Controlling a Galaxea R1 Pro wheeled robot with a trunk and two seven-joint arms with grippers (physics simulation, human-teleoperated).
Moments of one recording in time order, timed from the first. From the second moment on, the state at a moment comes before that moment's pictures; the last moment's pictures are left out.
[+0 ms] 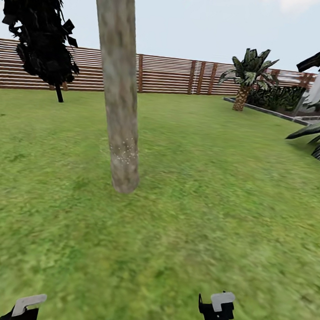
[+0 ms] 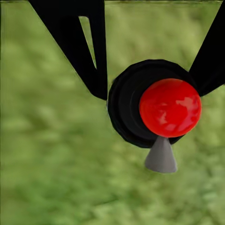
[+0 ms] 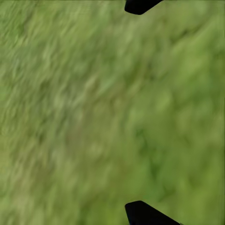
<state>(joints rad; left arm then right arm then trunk) -0.36 0.17 0.54 -0.31 -0.31 -0.16 0.09 -0.49 -0.01 0.05 -0.05 0.28 -0.58 -0.28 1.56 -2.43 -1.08</state>
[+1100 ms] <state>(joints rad) -0.36 0.17 0.54 -0.31 -0.30 -0.16 0.09 -0.48 0.00 0.05 -0.05 0.28 -0.58 -0.29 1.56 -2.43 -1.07</state>
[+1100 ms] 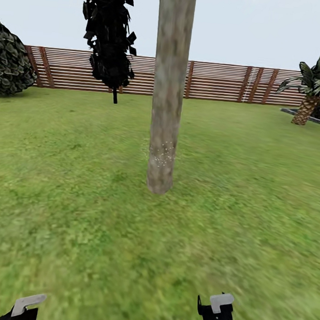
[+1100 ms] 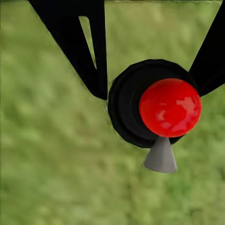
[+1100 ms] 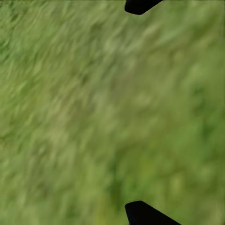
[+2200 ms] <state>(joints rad) -0.36 0.17 0.54 -0.31 -0.30 -0.16 0.09 -0.48 0.00 0.05 -0.05 0.28 -0.58 -0.29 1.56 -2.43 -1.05</state>
